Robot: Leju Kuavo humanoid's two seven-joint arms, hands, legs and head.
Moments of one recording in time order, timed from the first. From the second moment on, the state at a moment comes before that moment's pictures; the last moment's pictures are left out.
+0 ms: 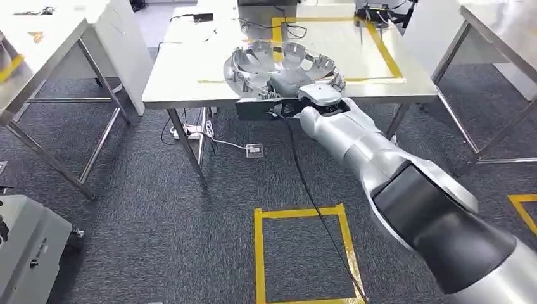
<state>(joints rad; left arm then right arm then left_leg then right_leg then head) -0.14 -0.16 0.23 -0.17 -0.48 0.20 0.13 -1.20 0.03 0.74 -0.34 0.79 0.07 -0.17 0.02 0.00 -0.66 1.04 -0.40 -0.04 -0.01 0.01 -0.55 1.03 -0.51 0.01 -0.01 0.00</state>
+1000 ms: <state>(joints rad) -0.14 -0.15 0.23 -0.17 -0.47 0.21 0.14 -1.18 0.03 0.73 -0.34 0.79 0.06 -0.14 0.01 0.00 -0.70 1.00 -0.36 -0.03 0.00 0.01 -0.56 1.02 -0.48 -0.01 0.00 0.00</state>
